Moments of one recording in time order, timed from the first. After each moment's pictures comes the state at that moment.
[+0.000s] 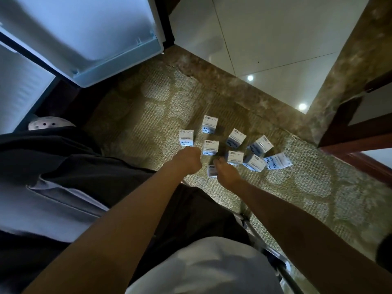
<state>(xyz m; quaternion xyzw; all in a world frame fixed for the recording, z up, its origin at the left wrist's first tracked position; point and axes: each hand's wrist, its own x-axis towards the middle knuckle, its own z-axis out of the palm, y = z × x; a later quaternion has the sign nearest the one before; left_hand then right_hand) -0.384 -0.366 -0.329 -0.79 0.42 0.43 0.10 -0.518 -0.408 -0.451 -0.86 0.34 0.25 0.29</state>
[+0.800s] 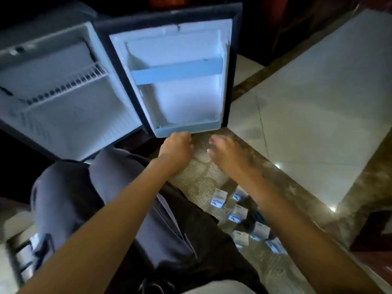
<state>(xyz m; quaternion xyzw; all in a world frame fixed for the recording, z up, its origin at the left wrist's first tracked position) -0.274 -0.319 -0.161 -0.93 0.30 0.14 -0.13 -0.361 -0.424 -0.192 -0.95 0.21 -0.05 0.24</state>
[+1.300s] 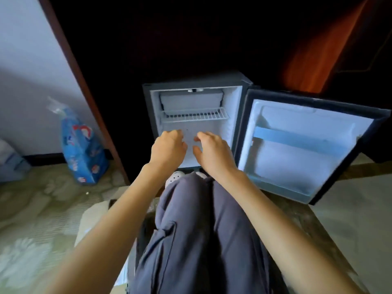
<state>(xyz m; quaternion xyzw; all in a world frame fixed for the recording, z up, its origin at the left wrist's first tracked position) -0.216 -0.092 -0.056 -0.97 0.03 -0.10 -0.20 -0.234 -0.205 -0.065 -0.96 -0.10 -0.15 0.22</state>
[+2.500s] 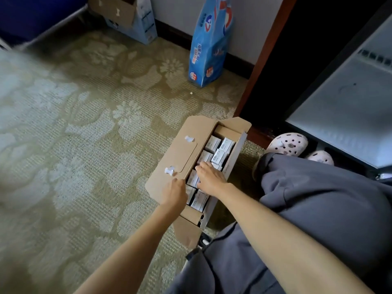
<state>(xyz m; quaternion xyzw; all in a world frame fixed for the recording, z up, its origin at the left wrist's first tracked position) -0.340 0.121 -0.339 -0.89 -0.34 0.22 -0.21 -0.244 0.052 -0.339 -0.85 -0.44 0.29 0.01</state>
